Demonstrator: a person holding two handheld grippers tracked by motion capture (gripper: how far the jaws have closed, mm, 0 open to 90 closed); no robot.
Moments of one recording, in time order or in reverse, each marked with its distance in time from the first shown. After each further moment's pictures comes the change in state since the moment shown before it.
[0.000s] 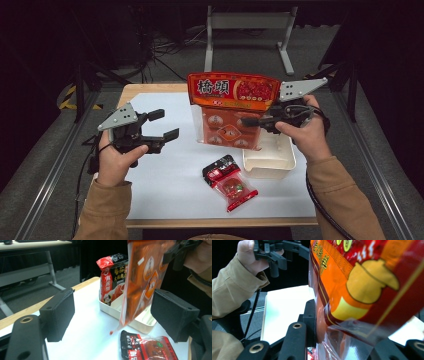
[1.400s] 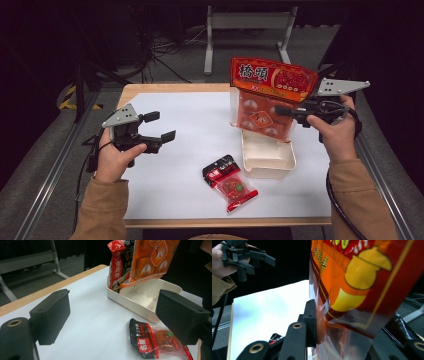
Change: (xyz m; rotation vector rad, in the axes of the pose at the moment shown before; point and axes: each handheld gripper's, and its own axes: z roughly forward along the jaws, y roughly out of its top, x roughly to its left) left arm 0.017 -0.014 0.005 0.080 0.030 -0.029; right arm -0.027 -0.036 -0.063 -0.060 -0.230 0.069
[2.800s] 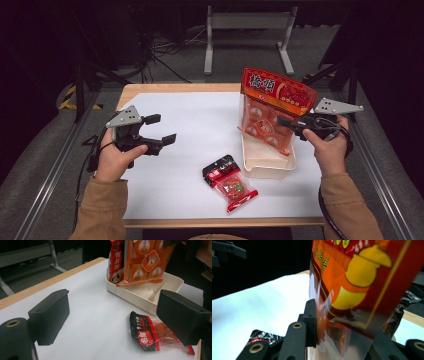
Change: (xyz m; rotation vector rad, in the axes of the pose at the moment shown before) left arm 0.003 -0.005 0.005 0.049 -0.014 0.008; right arm 0.003 -0.058 0.007 -0.011 -0.164 0.099
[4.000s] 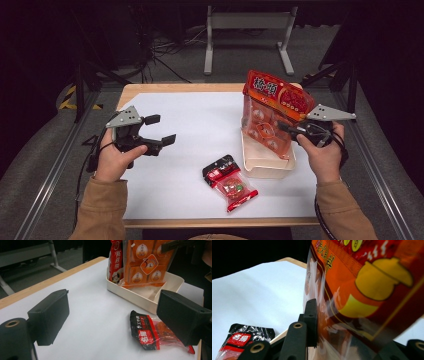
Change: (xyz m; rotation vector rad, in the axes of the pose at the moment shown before) left arm 0.000 -0.001 -0.001 0.004 0.001 0.005; right arm 0.021 -0.006 0.002 0.095 -0.175 0.010
